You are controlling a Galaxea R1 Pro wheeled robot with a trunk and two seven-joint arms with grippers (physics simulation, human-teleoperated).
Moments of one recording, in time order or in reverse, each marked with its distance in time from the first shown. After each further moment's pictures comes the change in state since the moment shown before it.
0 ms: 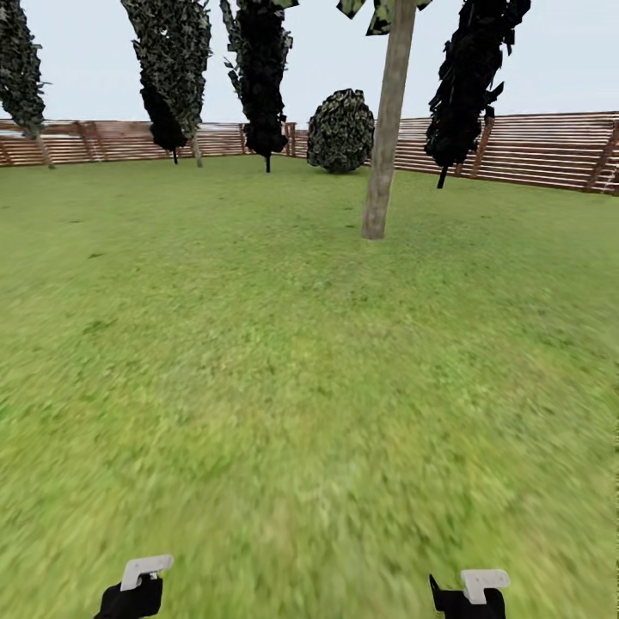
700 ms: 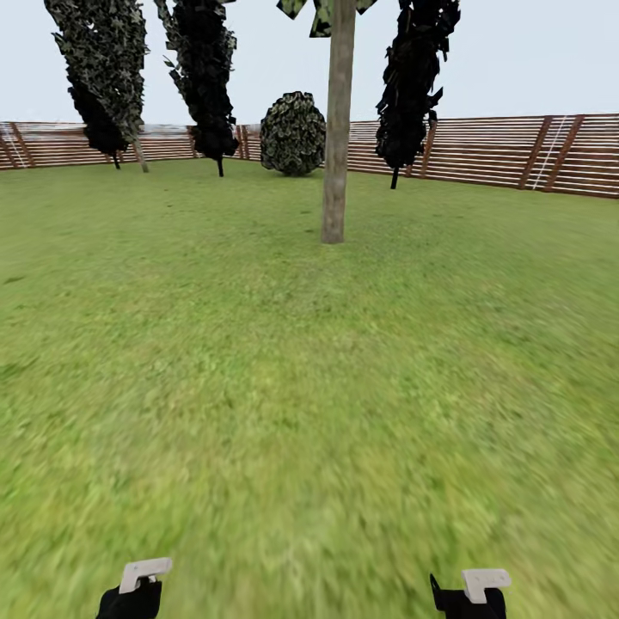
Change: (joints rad) left arm 0.000 0.002 0.001 0.011 -0.001 0.000 0.001; right arm 0.000 -0.002 -0.001 -0.001 0.001 -0.003 0.001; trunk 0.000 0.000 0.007
